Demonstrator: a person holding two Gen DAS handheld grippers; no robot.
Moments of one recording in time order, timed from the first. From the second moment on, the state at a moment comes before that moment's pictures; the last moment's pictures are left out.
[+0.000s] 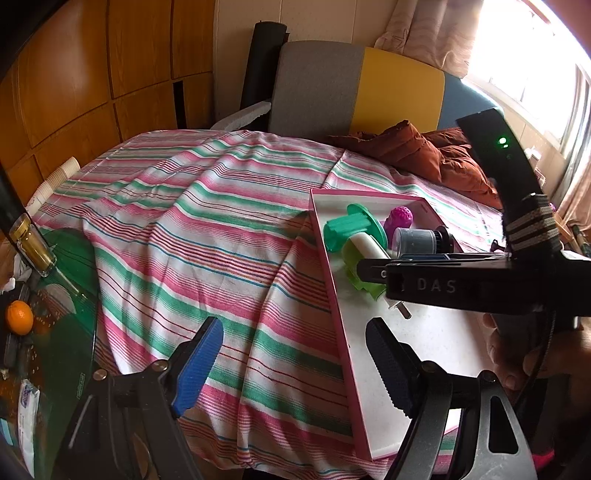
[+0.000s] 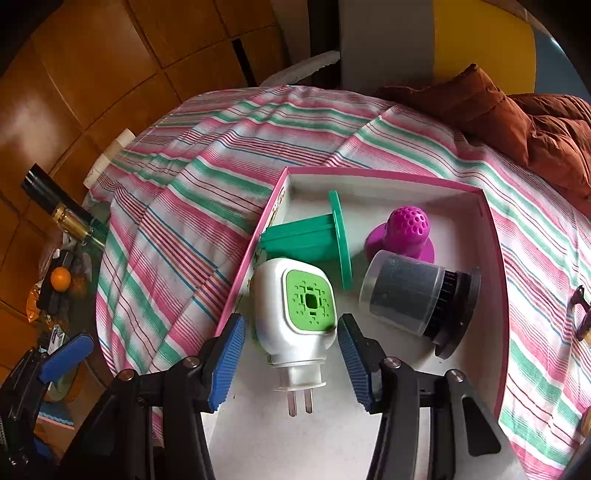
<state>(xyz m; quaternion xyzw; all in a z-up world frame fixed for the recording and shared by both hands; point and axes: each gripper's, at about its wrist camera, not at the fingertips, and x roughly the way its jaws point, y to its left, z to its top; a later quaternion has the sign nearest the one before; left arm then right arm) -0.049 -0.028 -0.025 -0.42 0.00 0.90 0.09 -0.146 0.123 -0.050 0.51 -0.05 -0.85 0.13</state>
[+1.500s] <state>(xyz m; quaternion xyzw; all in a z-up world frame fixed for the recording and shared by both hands) -0.045 -0.017 -0.022 -0.42 0.00 0.90 0.10 -0.096 0.166 -0.013 0.46 -0.08 -0.88 0.11</state>
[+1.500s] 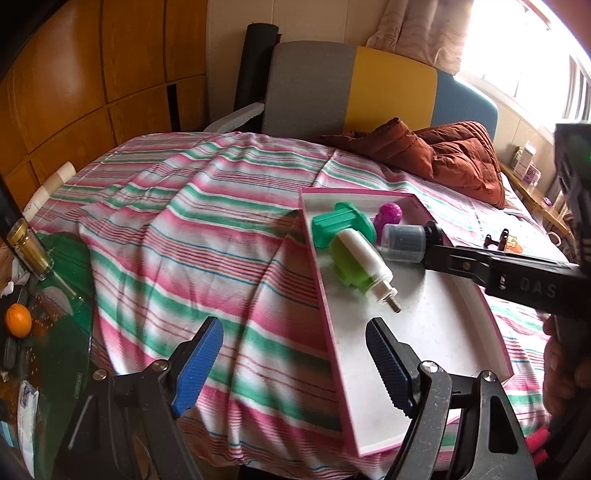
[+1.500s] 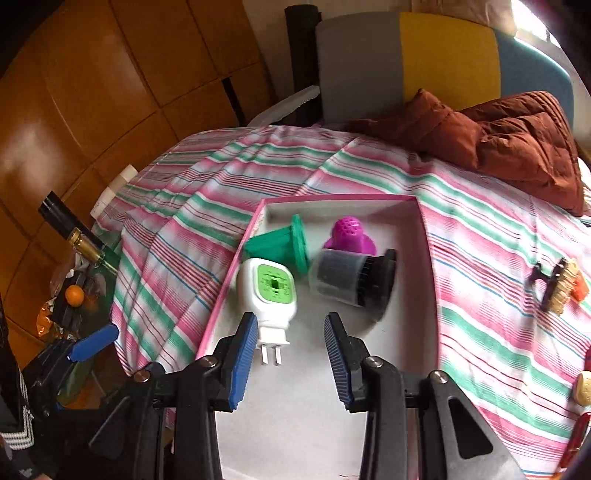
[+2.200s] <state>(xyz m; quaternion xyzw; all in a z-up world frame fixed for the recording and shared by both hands) -0.057 0.140 0.008 -0.39 0.09 0.88 0.24 -0.026 0.400 0.003 0.42 -0.13 -0.89 -0.13</state>
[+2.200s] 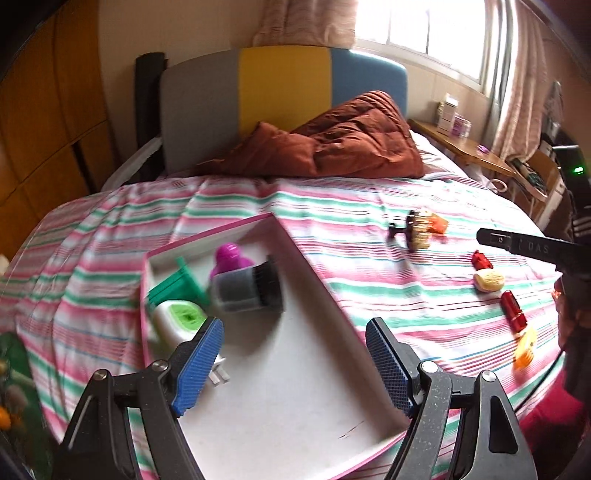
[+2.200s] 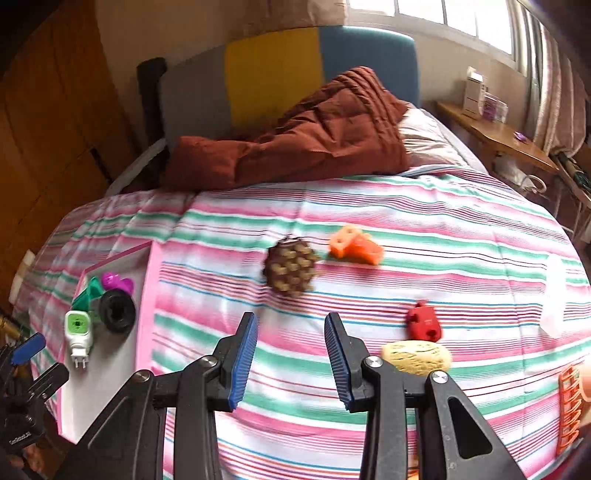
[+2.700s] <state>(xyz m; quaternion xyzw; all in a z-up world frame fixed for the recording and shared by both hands) -0.066 0.224 0.013 -0.39 0.12 0.86 0.29 -0.007 0.510 -0.018 0.39 -0.20 -0.86 -0.27</state>
